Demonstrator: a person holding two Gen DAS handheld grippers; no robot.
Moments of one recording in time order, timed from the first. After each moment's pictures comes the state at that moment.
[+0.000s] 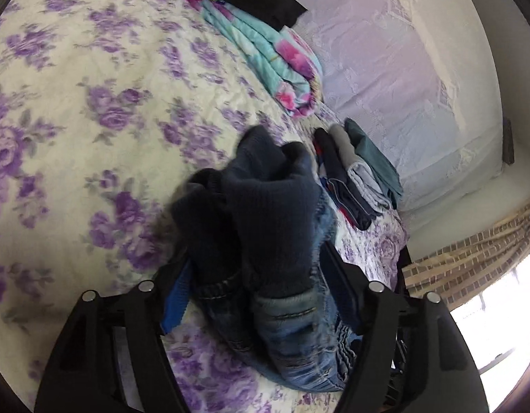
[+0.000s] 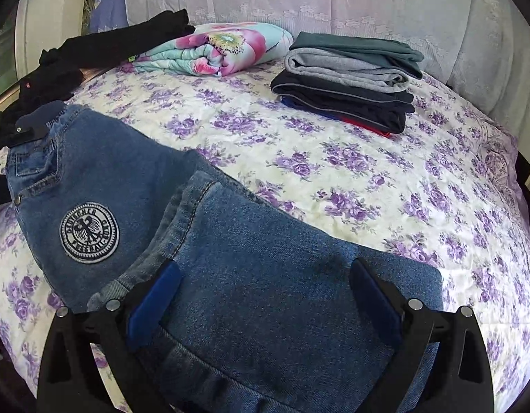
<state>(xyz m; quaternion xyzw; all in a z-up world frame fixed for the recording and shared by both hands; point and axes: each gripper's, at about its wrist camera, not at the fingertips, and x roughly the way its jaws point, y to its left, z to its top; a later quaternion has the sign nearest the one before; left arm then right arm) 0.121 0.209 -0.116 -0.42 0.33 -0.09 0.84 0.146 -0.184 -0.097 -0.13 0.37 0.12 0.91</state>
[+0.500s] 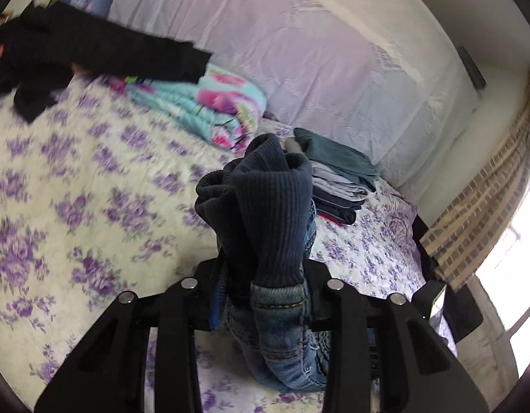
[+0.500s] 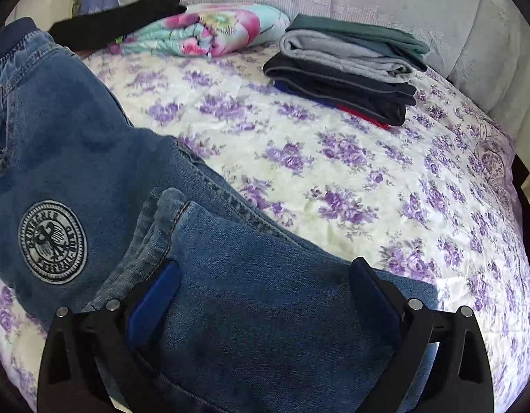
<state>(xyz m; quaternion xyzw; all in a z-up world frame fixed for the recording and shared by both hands) 0.082 0.142 -0.018 -0.25 0.26 -0.09 0.93 0.171 -0.183 -0.099 -0.14 0.40 0.10 0.90</state>
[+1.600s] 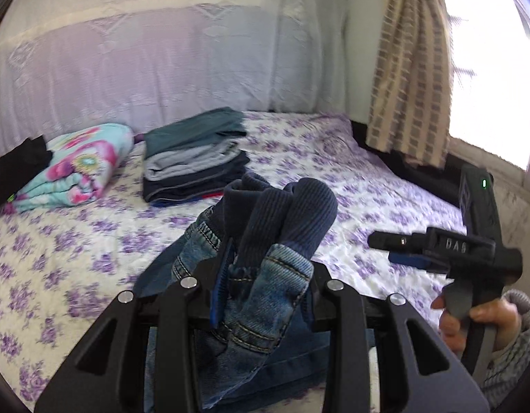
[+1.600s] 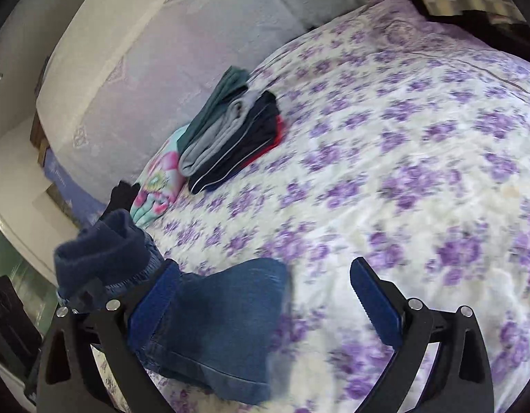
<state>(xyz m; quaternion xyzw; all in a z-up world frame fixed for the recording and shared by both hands) 0.068 -0.131 0.001 0.03 0.22 -0.23 0.95 0.105 -0.408 -0.073 0.29 0.31 0.10 0.90</state>
